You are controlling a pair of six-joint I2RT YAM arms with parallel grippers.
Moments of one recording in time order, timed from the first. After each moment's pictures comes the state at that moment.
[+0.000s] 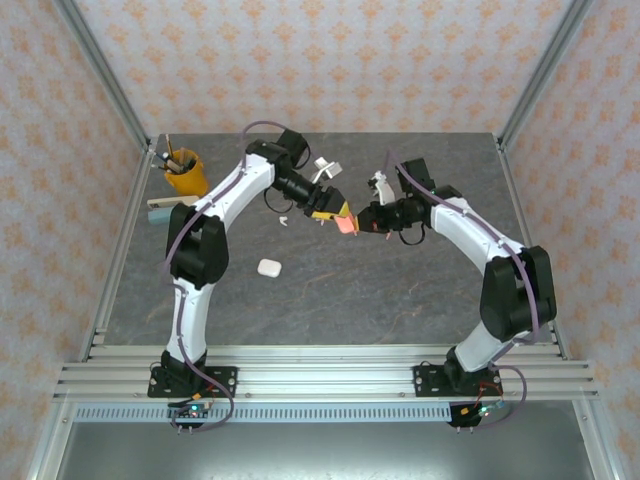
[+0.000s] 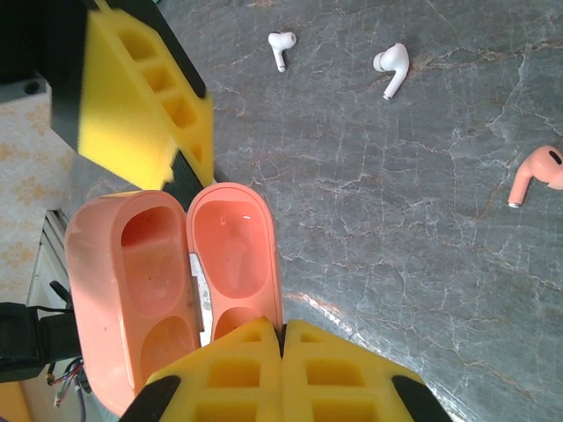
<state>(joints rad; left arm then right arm) -0.38 2.17 1.99 -1.17 1.07 0.05 0.32 1.62 1.22 -0.62 -0.70 0.19</state>
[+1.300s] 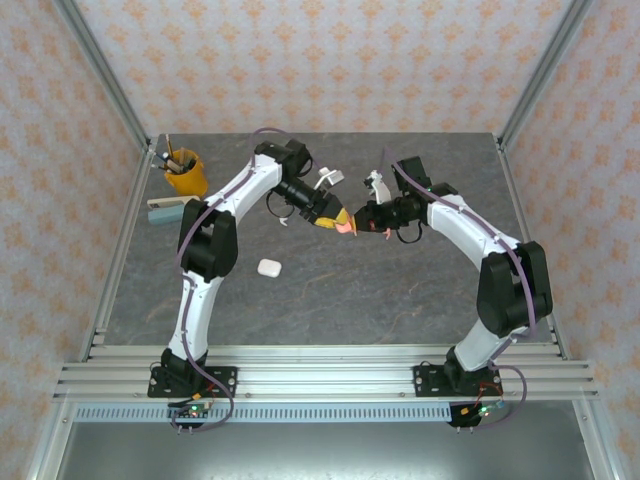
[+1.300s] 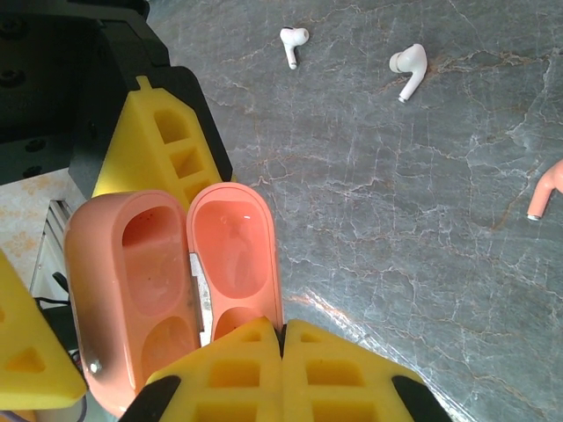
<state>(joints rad) -0.38 2.28 2.08 -1.35 1.19 0.19 0.33 1.65 1.25 -0.63 -0.72 0.17</state>
